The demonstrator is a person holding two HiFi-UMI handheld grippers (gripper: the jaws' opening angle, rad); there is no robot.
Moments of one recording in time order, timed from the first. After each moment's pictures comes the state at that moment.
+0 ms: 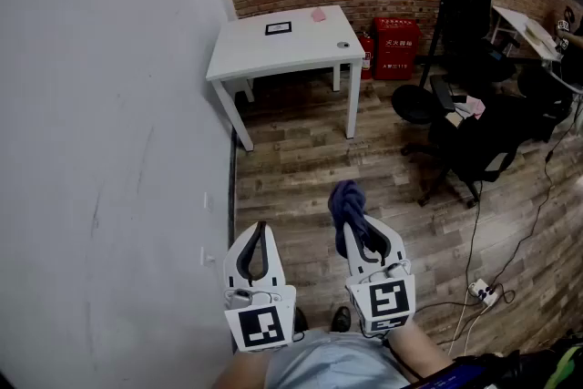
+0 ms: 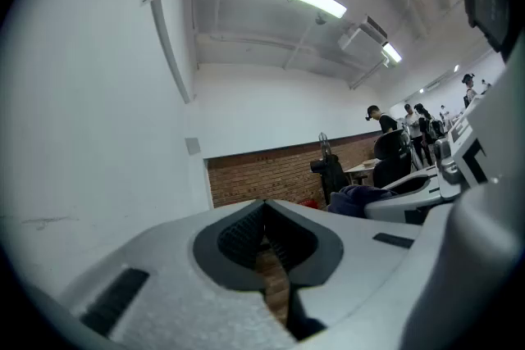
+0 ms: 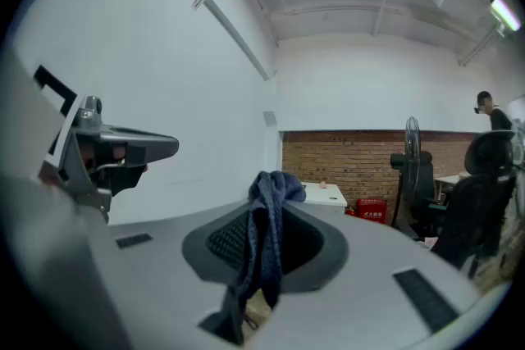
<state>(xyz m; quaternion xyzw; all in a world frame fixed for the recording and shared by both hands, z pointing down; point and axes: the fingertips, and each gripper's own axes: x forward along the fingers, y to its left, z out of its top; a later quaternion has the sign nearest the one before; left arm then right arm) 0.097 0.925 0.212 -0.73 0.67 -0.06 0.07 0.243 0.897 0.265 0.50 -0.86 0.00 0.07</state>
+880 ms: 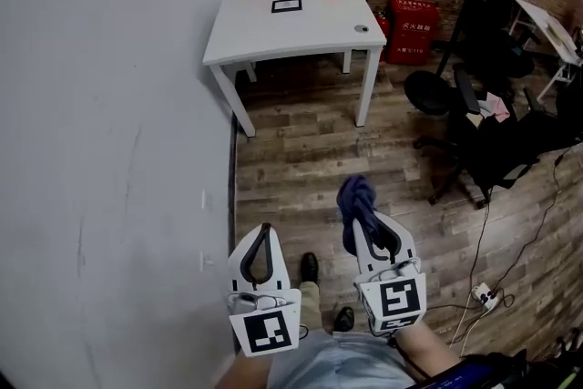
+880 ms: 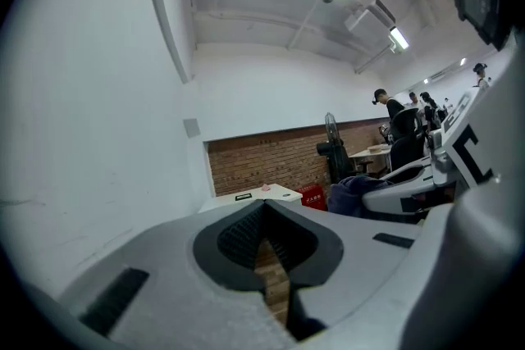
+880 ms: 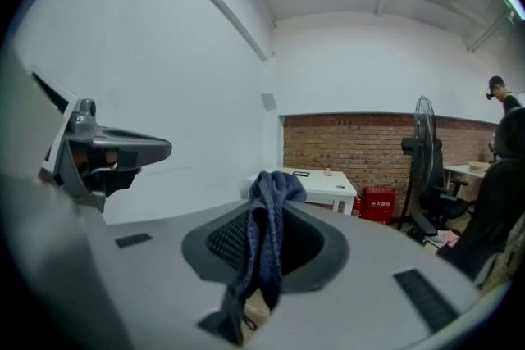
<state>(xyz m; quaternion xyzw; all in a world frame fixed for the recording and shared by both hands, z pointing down) 0.055 0.813 0.268 -0.73 0.67 -0.10 0.04 0.209 0.778 0.314 0.49 -0.87 0.02 0.10</state>
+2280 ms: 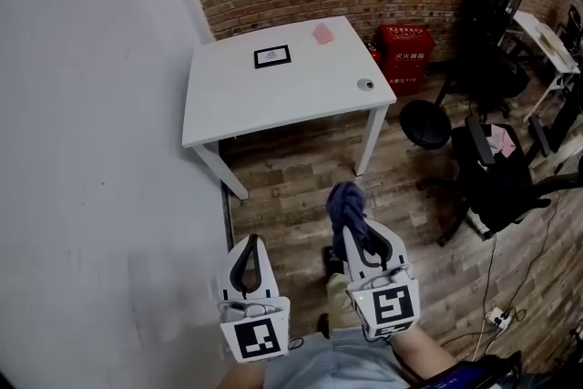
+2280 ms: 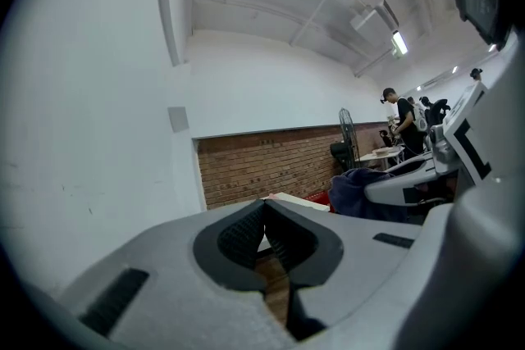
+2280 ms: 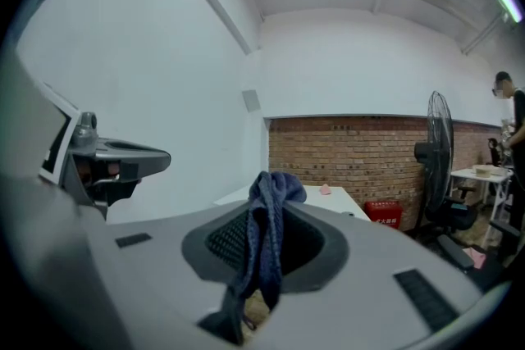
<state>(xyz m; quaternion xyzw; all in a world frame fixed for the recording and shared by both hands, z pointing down) -0.044 0.514 0.272 -0.76 0.64 -0.08 0.05 0.118 0.494 0.304 0.53 -0.84 0.02 0.08</state>
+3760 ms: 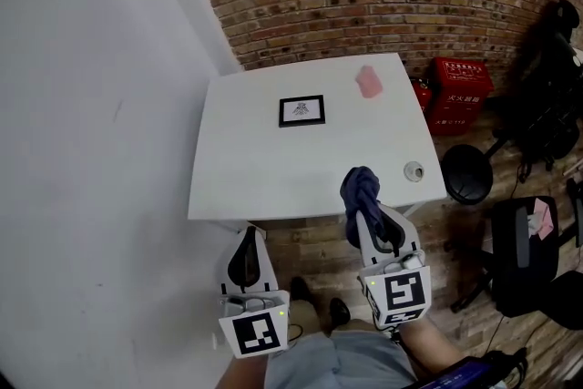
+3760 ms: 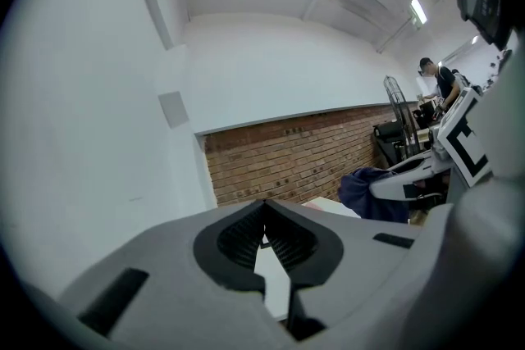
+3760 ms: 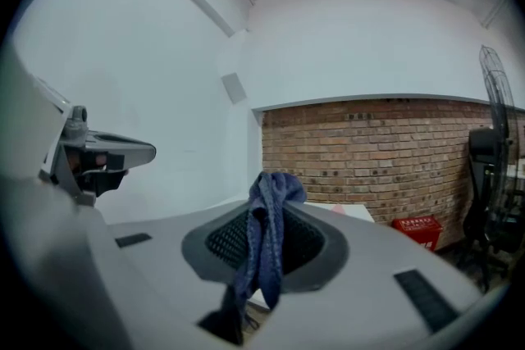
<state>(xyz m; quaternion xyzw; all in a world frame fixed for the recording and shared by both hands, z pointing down) -0.064 0.178 0.247 -0.70 0.70 -0.11 0.06 0.113 0.120 0.295 0.48 -0.87 0.02 0.07</state>
